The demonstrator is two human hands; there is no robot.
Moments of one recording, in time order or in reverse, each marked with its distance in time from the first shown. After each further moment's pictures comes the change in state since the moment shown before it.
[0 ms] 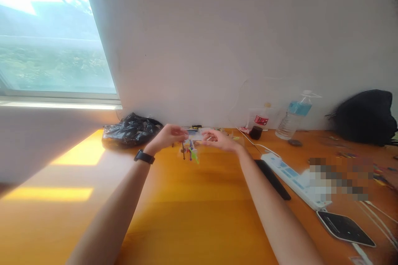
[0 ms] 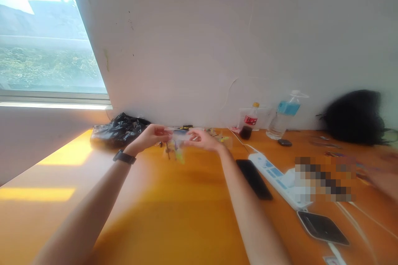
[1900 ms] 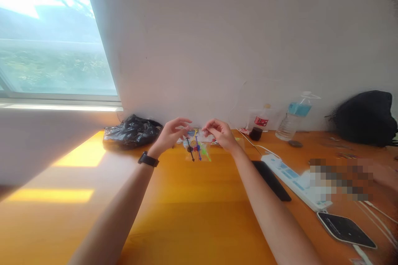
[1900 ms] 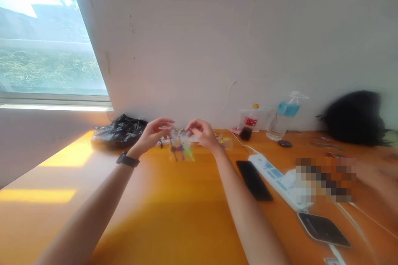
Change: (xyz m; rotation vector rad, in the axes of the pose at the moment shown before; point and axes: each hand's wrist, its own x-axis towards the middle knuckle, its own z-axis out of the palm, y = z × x) left_hand -0.004 0.032 0.015 -0.120 0.136 0.262; right_hand 0.003 -0.041 0.013 0.253 0.349 -0.285
